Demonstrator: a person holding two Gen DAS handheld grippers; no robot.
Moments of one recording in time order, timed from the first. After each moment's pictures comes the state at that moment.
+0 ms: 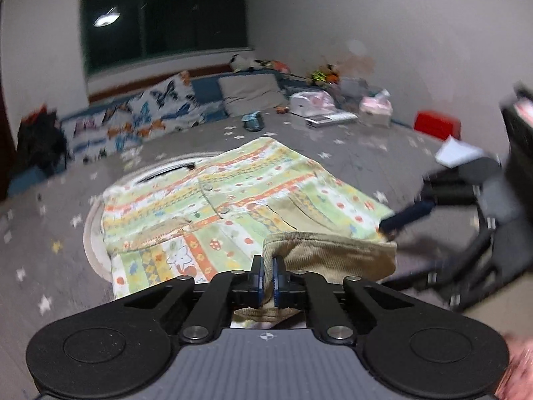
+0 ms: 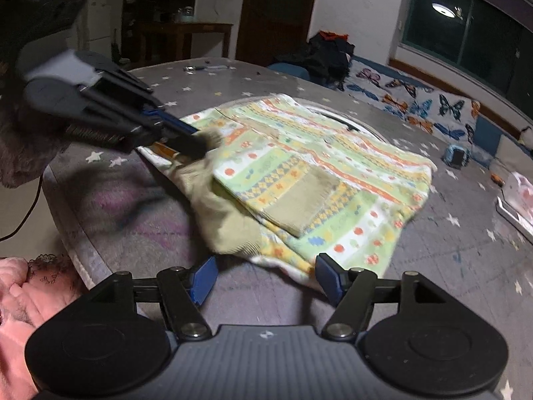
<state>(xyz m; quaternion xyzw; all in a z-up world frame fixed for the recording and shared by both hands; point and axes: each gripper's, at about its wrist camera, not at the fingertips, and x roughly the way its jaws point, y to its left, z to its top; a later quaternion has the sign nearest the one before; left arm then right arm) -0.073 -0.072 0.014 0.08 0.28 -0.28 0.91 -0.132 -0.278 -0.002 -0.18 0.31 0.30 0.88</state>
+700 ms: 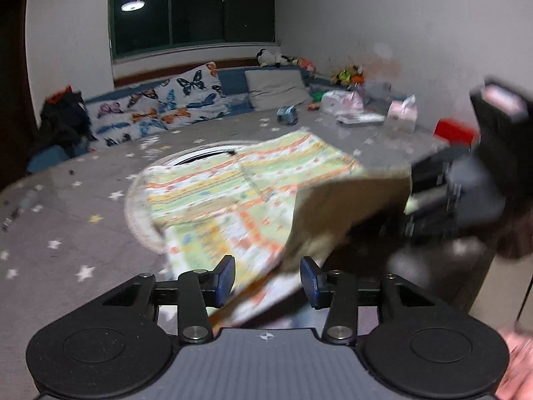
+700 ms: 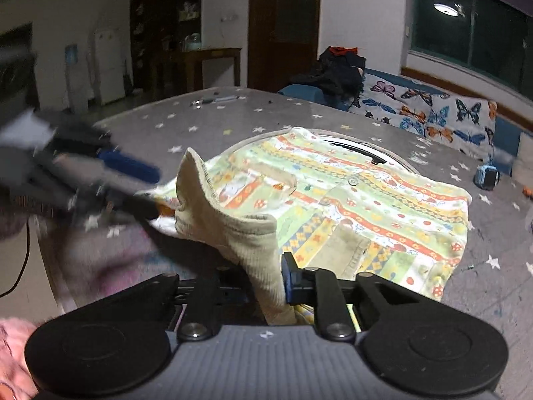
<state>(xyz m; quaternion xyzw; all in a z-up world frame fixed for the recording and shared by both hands) -0.093 -0.030 0.015 0.11 0.28 -0.23 0.92 -0.081 -0.251 0.008 -0.11 0.30 0.33 0.89</state>
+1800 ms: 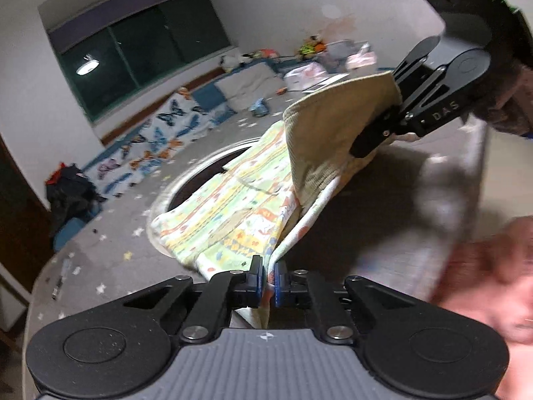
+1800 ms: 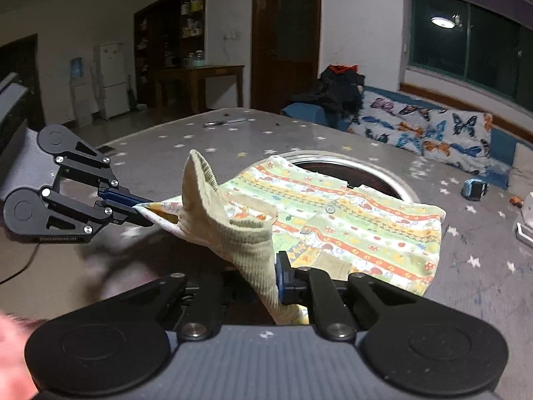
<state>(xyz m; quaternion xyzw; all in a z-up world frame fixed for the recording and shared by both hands) -0.159 -0.029 0.026 0.26 0.25 -0.27 0.89 -0.142 -0.265 0.045 -0.11 0.28 0.34 0.89</state>
